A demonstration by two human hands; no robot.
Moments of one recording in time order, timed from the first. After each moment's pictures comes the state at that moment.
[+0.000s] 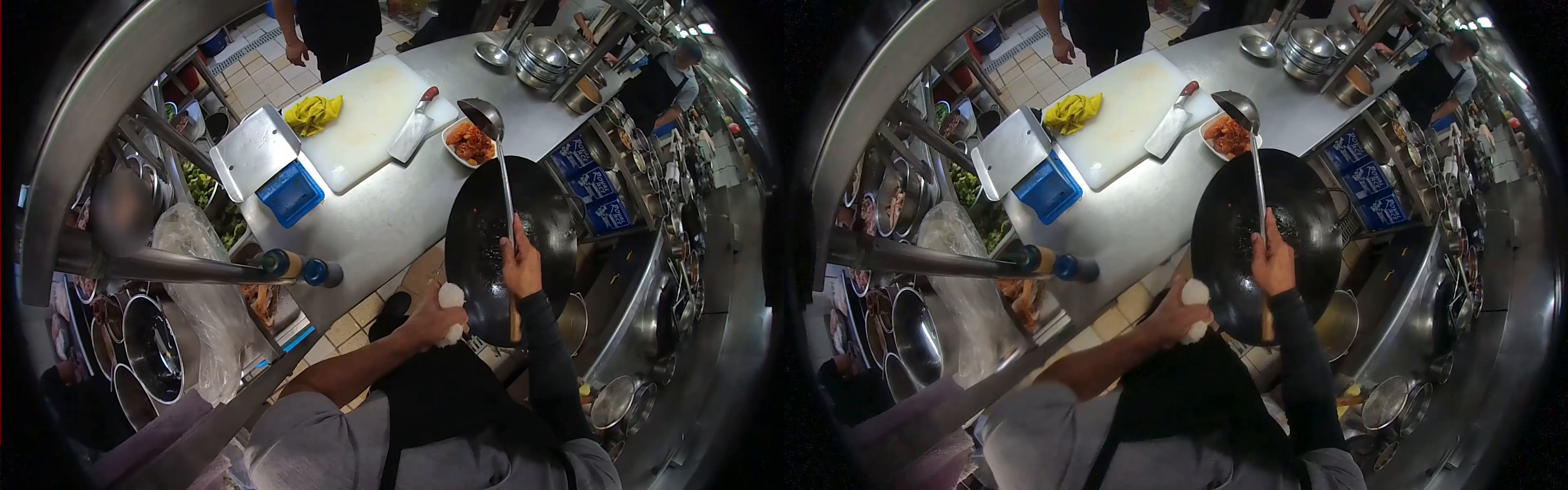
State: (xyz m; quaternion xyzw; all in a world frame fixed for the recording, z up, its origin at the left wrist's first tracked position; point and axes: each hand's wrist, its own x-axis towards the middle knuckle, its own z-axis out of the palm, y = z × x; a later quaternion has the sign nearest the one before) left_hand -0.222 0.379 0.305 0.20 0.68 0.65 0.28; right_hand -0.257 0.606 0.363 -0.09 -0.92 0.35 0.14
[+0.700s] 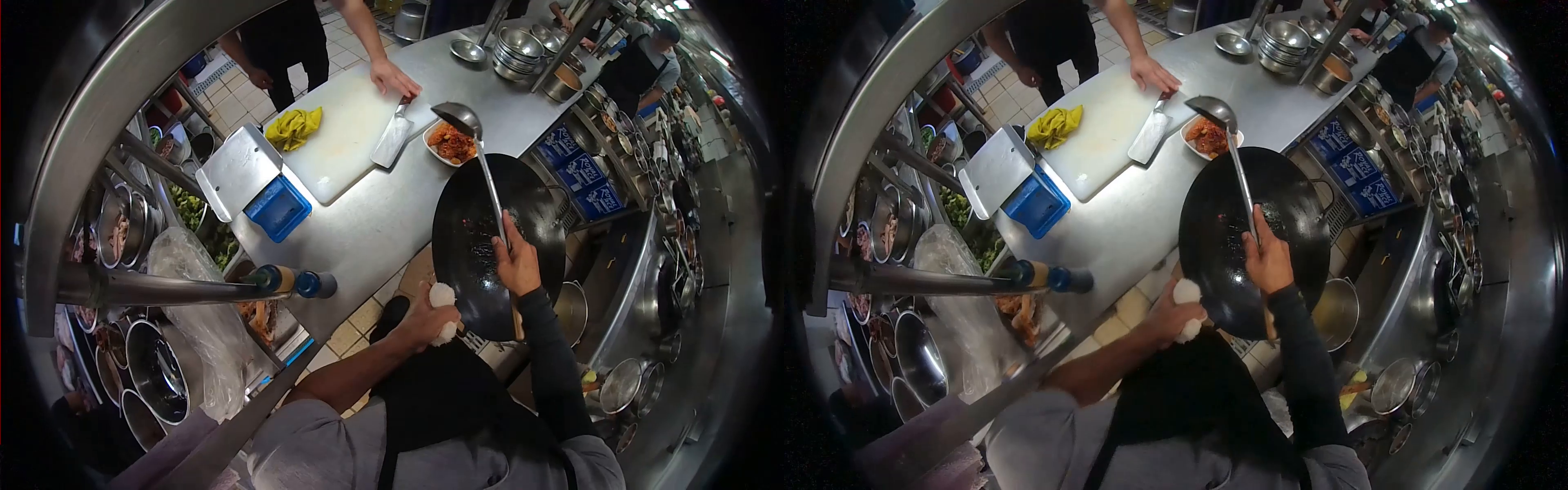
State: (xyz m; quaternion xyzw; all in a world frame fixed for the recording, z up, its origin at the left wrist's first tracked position) left_hand -0.228 0.388 0.340 -0.06 0.51 0.75 0.41; right_hand -0.250 0.599 0.402 -0.16 -0.93 0.33 0.04
